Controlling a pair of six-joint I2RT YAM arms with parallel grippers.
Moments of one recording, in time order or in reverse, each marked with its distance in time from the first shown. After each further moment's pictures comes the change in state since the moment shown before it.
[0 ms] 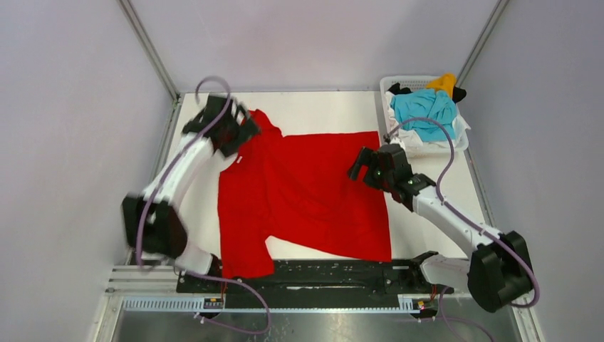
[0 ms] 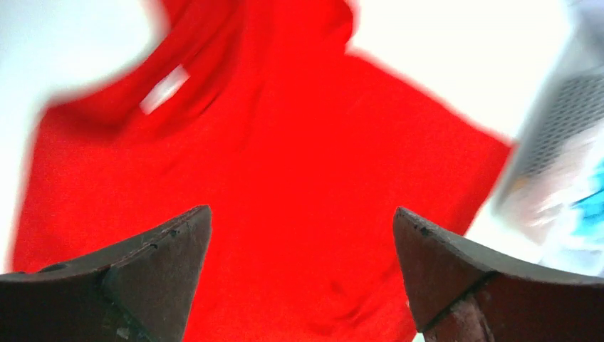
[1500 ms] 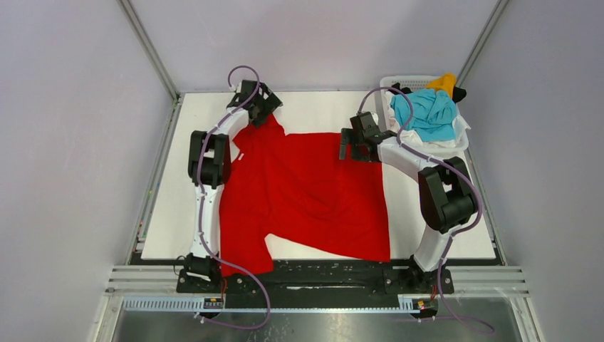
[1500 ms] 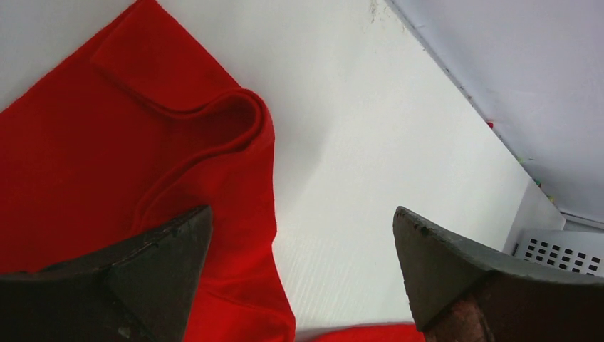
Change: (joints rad) left arm 0.025 1.075 0.846 0.429 0.076 -0.090; right arm -0.032 0.640 0.523 -0.109 0.147 -0.275
